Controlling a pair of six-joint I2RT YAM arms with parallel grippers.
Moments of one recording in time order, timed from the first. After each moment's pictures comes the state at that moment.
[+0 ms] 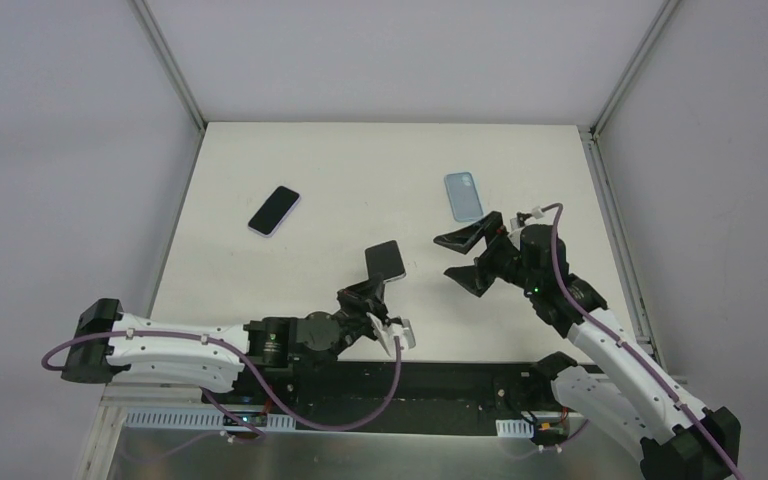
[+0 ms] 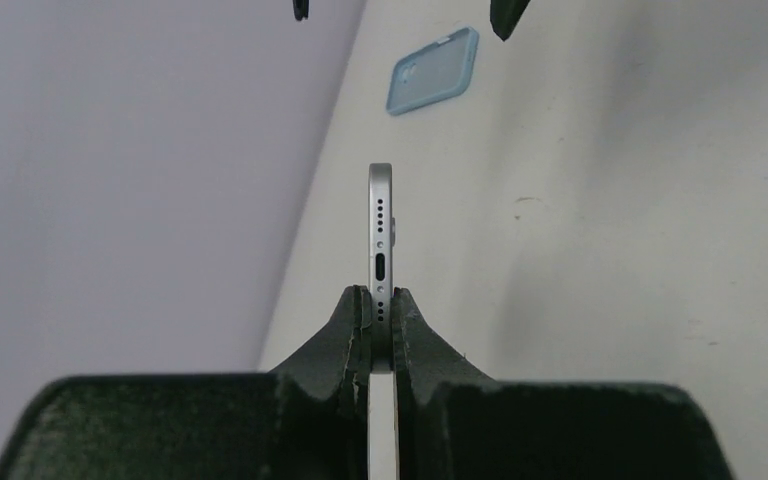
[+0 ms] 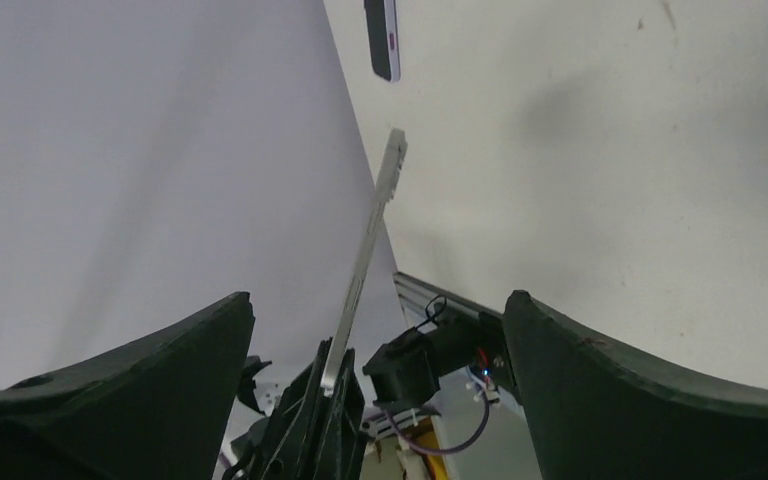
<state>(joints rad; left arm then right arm) -1.51 0.88 0.56 0.14 -0.75 0.77 0.50 0.80 0.61 -0.25 -0.29 1.40</state>
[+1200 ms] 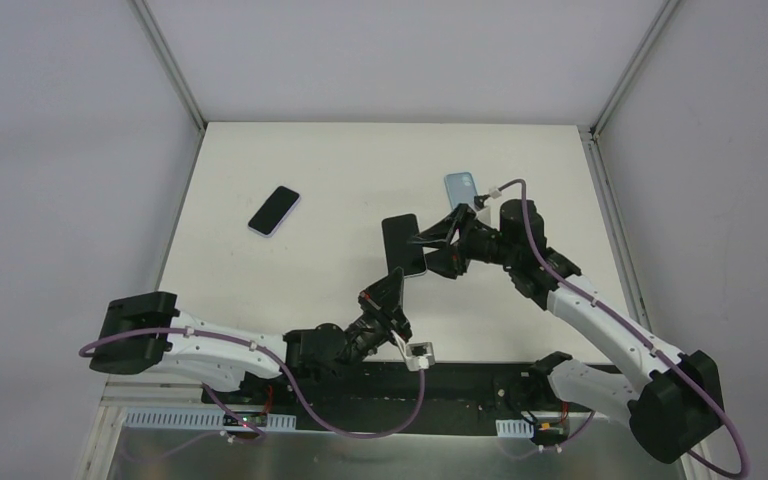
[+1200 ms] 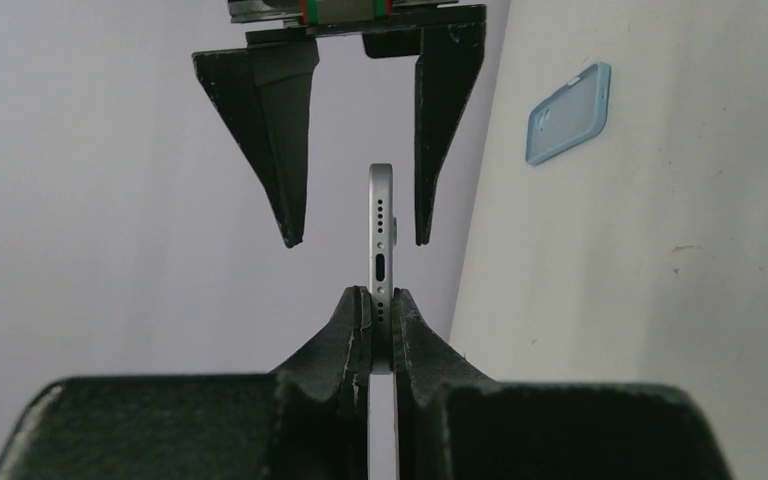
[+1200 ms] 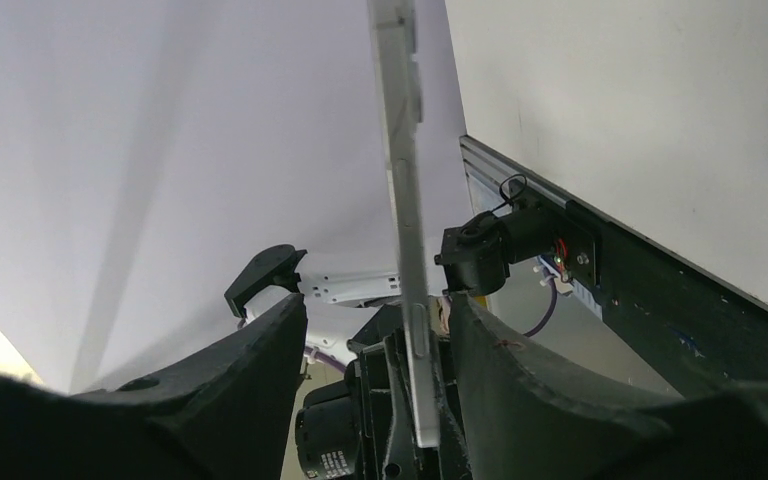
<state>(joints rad) -1.54 1.16 0.43 0.85 -0.77 1.43 0.54 1.05 0.72 -0.02 -0.65 1.51</state>
